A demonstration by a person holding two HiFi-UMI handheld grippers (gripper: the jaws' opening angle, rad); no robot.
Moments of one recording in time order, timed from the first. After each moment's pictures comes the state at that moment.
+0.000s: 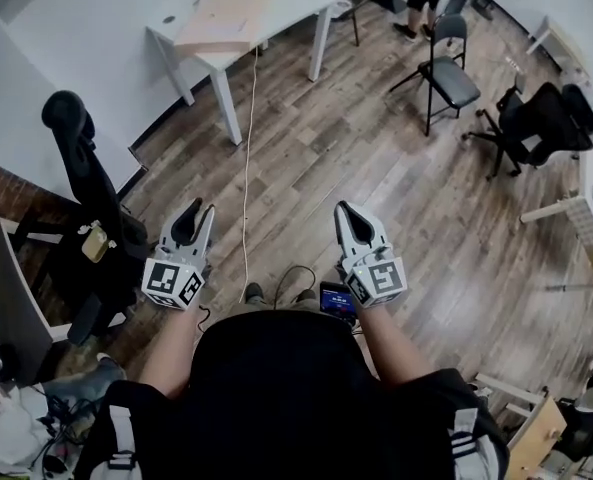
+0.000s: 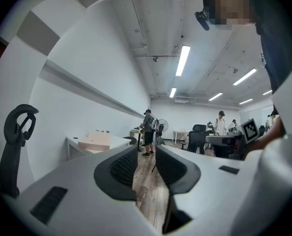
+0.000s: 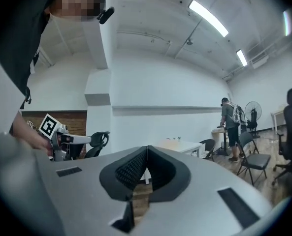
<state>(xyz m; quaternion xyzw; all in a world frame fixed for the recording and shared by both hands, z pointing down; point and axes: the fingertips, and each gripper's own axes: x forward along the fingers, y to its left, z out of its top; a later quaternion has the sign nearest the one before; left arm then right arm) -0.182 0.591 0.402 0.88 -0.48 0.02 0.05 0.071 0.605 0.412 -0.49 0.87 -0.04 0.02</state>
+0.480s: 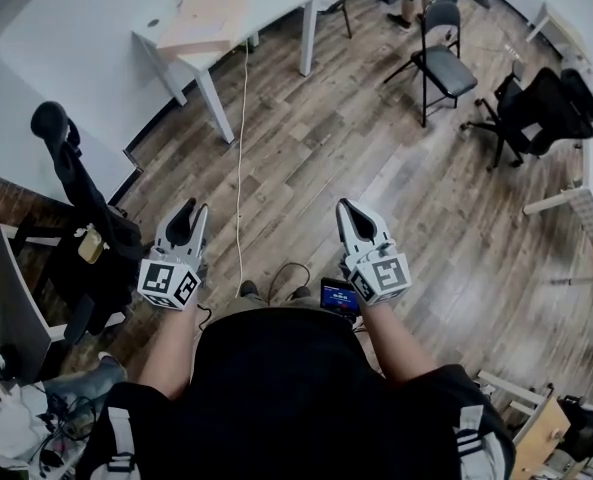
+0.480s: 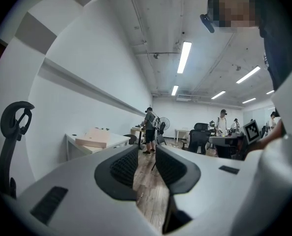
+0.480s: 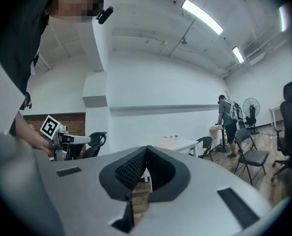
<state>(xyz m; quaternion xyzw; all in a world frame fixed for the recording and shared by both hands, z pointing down) -0.123 0.592 0.408 0.87 -0.49 0.03 0.06 0.145 0.610 0.423 -0.49 0.87 -0.06 0.02</state>
